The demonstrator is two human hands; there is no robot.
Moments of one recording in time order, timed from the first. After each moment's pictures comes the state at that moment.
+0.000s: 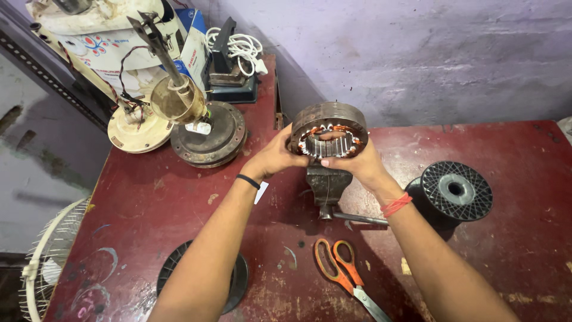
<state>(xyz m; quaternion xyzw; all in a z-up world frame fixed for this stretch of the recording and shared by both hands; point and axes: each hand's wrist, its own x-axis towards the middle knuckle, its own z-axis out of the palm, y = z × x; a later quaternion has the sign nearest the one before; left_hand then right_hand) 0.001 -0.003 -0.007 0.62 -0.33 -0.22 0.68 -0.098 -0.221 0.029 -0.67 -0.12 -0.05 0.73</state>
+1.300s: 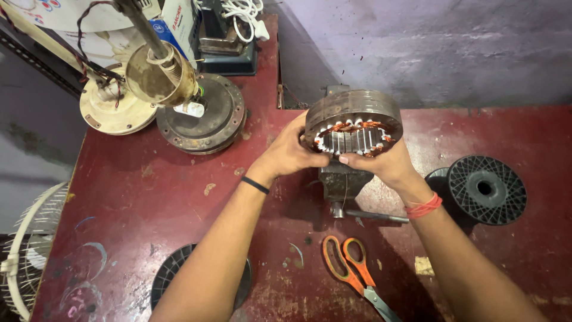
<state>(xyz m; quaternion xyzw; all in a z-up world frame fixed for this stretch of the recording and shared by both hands) -0.009 -0.005 0.000 0.64 -0.36 -0.14 0.67 -0.088 -0.227 0.012 -0.73 -0.09 -0.07 0.68</state>
